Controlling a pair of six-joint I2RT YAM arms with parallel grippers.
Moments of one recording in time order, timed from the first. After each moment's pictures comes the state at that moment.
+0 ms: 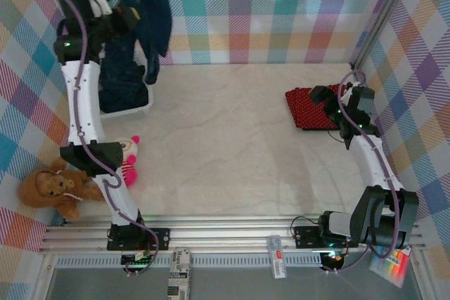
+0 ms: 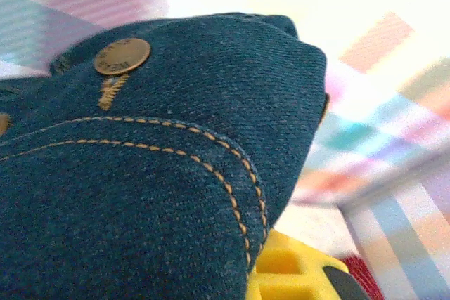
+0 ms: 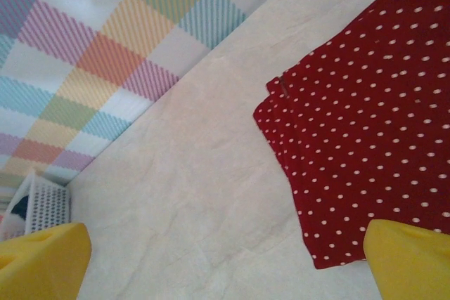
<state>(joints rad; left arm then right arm) 0.06 1.98 2.55 -0.90 0.51 -0.40 -0.14 1.27 0.90 -0.13 -0.39 0.65</state>
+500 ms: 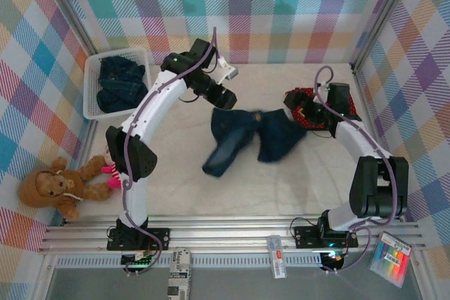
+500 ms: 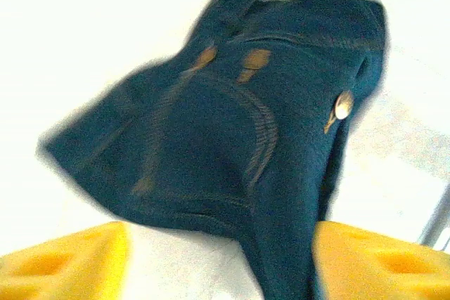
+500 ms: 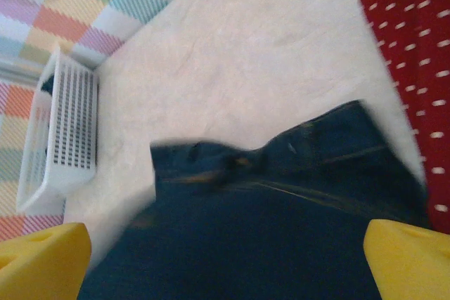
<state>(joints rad) -0.47 2.05 2.21 -1.25 0.36 0.19 0.00 1.51 1.00 -0.16 -0.59 0.54</state>
